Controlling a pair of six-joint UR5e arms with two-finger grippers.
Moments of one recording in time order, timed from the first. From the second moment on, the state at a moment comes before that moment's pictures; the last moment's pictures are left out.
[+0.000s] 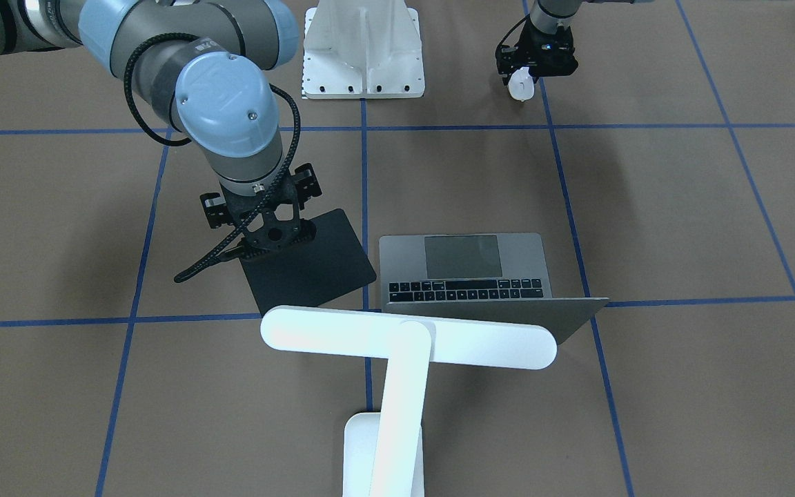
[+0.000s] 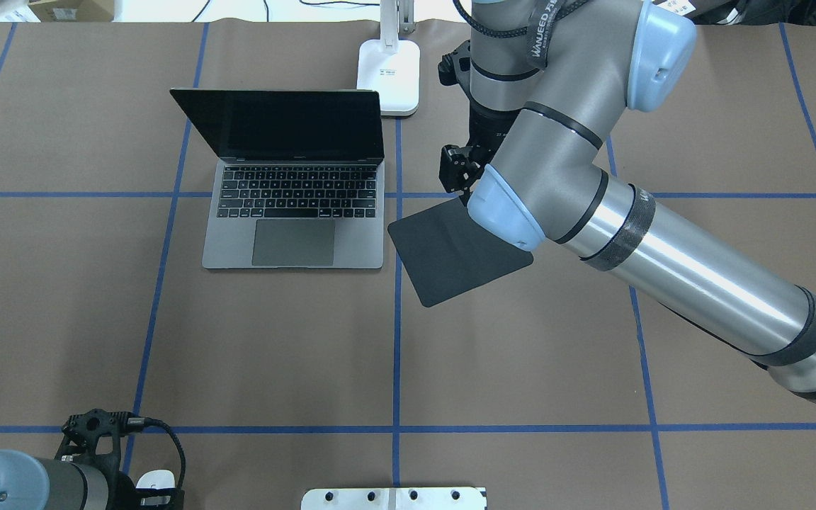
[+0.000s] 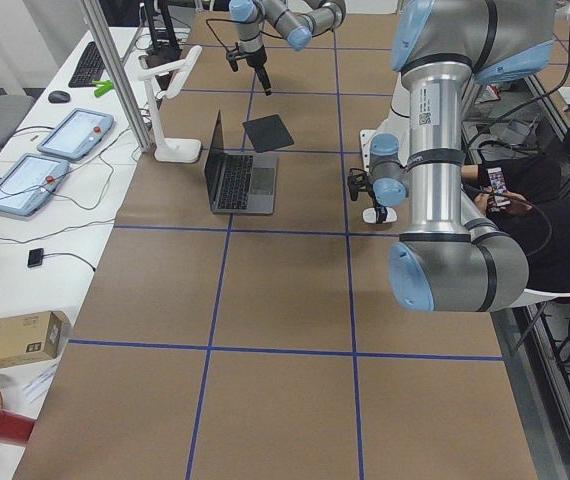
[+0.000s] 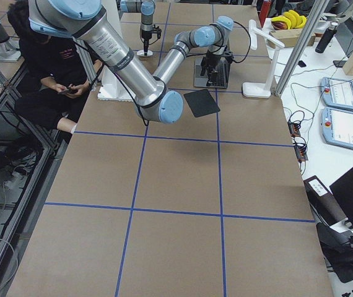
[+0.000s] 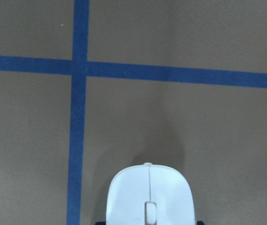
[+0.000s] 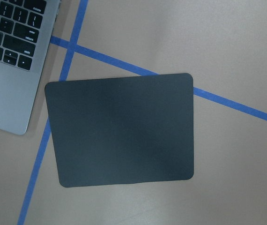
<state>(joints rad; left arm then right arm) -0.05 -1.39 -2.18 -1.98 -1.71 -1.62 0.78 -0.69 1.58 -2.07 2.17 0.49</state>
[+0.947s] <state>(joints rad) -0.33 -1.59 -2.22 -1.78 -1.85 -1.38 0.80 -0.74 1.59 -2.03 2.17 0.47</state>
